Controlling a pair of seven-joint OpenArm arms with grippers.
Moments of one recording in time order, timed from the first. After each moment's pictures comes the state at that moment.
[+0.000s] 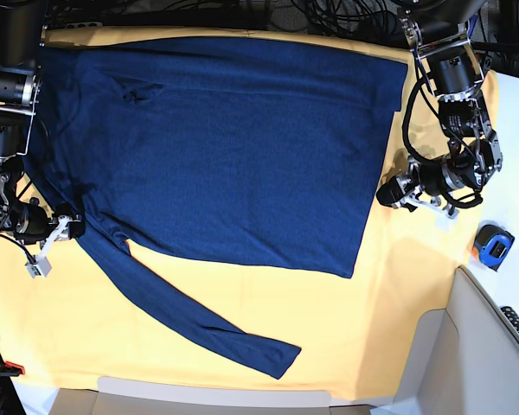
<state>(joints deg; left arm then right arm) -11.9 -15.1 -23.3 67.6 -47.0 -8.8 69.7 33.1 31.5 2.0 40.4 27.3 37.7 -47.9</state>
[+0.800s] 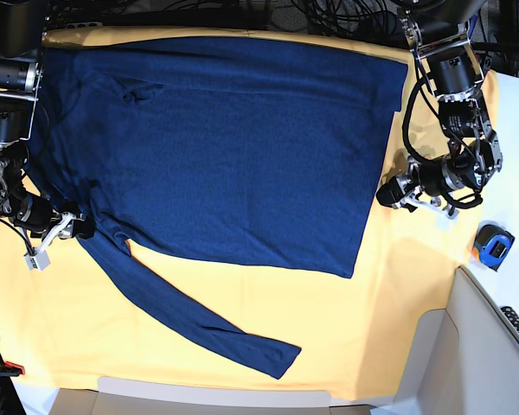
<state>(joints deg) -11.9 -15.1 -23.3 67.6 -47.0 -8.8 69.6 28.8 31.3 2.4 41.3 37.8 37.6 -45.5</state>
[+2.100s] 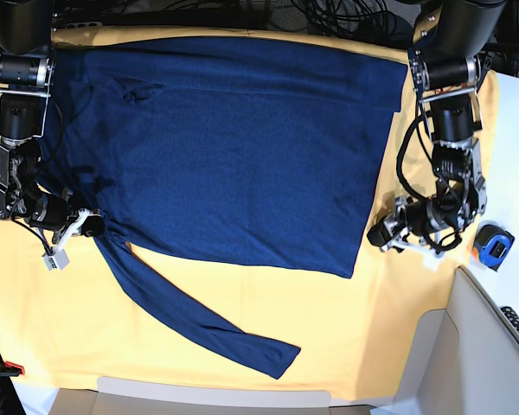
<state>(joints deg) -26.7 -16.4 -12.2 47.2 -47.1 -8.7 55.5 27.3 28.5 2.2 45.6 37.2 37.7 -48.2</state>
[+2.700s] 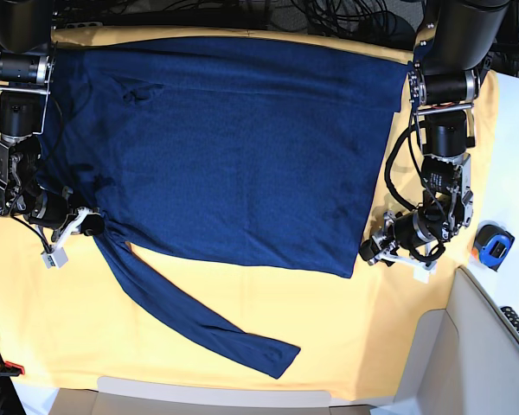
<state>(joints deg) -30.1 -15.0 -7.7 41.1 -47.6 -9.2 46.3 26.4 28.6 2.3 45.8 37.8 37.7 -47.2</state>
